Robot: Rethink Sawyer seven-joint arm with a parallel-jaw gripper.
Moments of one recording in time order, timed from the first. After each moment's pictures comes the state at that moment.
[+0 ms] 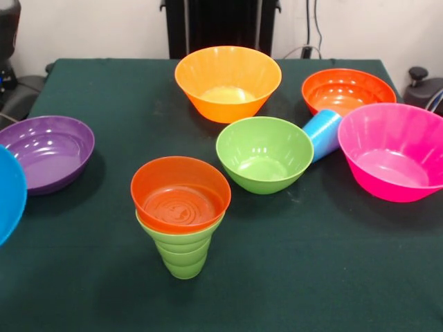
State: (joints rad) arm -0.31 -0.20 -0.59 0.92 0.47 0.69 2.42
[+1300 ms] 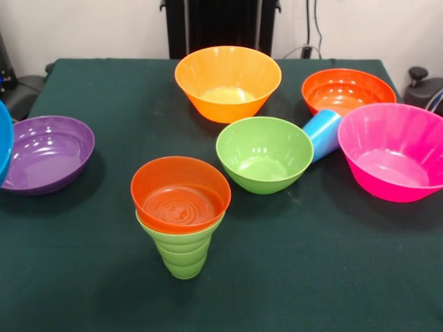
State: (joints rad) arm -0.32 -0.31 -0.58 0.91 0.48 0.83 2.42
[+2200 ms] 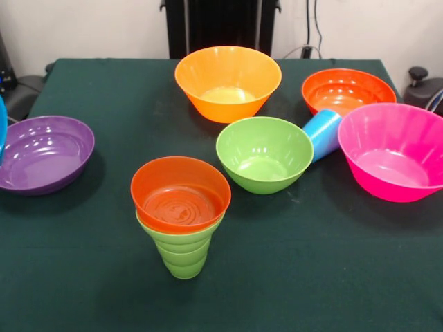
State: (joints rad) arm -0.32 -0.28 -0.61 0.75 0.50 0.93 2.43
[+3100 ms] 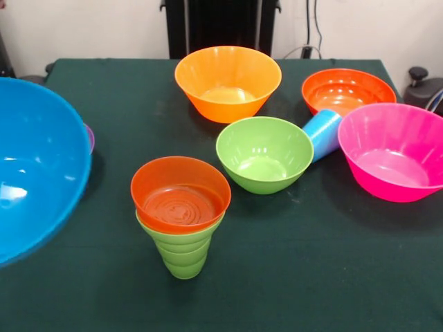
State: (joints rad) arm -0.23 -0.25 -0.64 0.69 0.53 0.97 2.53
